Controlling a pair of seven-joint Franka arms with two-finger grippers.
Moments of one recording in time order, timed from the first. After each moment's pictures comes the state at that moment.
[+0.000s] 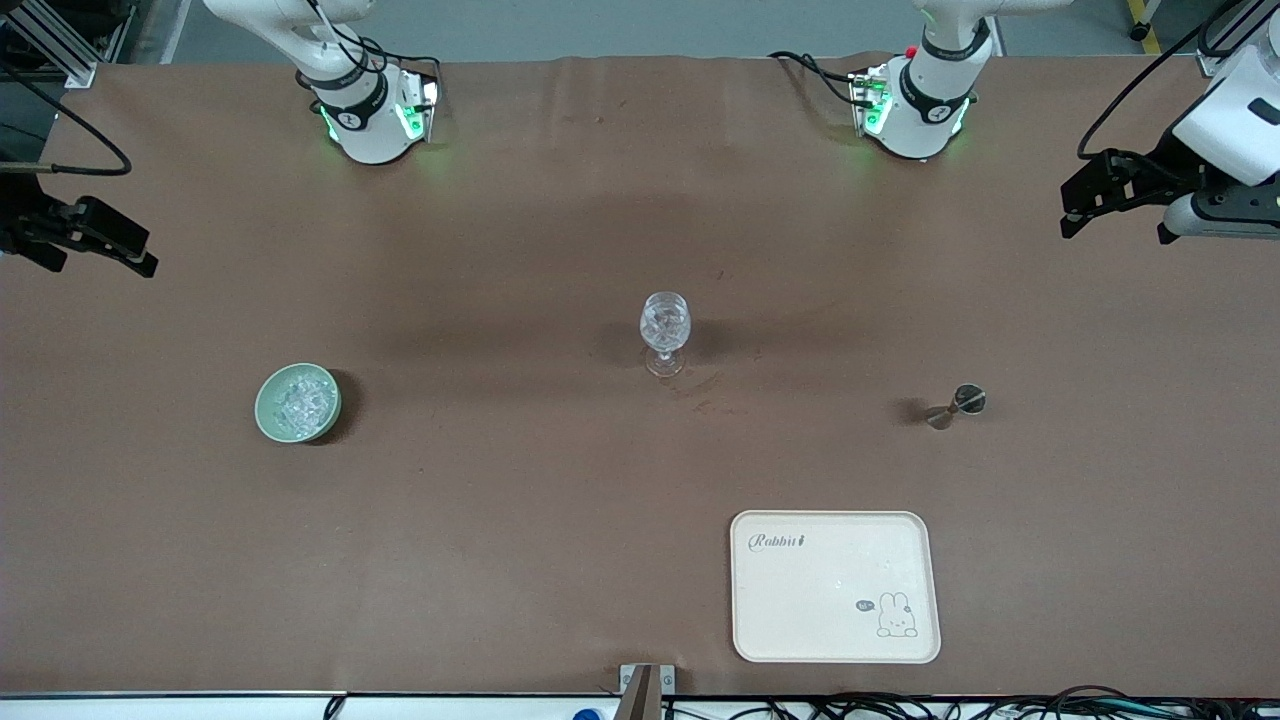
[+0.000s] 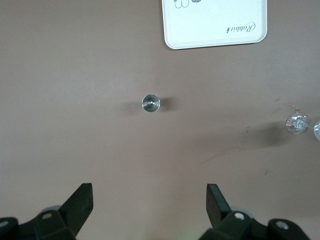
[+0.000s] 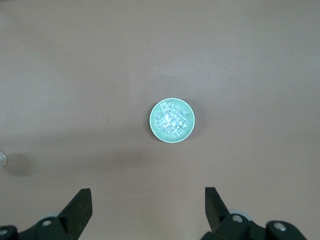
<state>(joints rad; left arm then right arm) -0.01 -0.07 -0.13 -1.58 0.01 1.54 -0.03 0.01 0.01 0.00 -1.48 0.00 1.51 0.06</state>
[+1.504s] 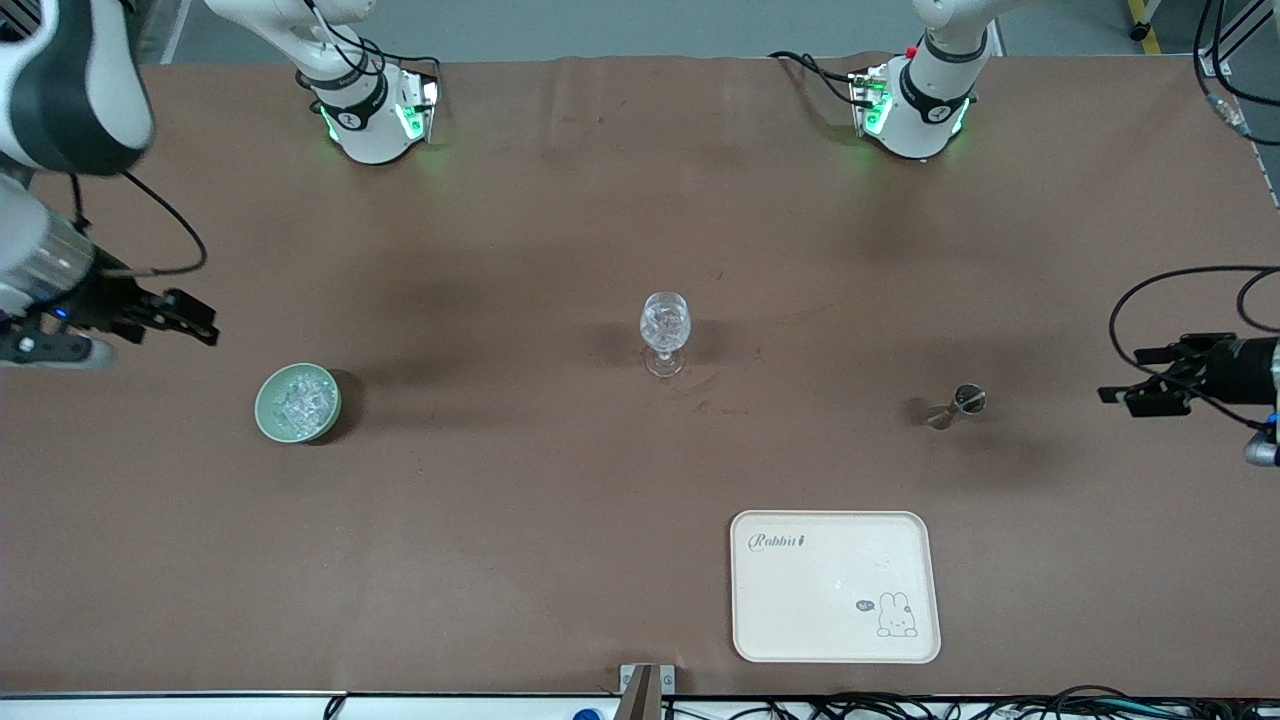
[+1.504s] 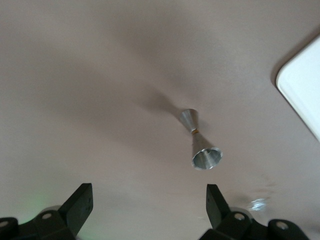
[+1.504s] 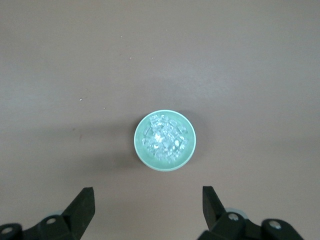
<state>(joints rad) 0.38 0.55 -0.13 -1.42 -0.28 1.57 -0.41 -0.03 0.04 -0.01 -1.92 0.00 2.00 0.00</state>
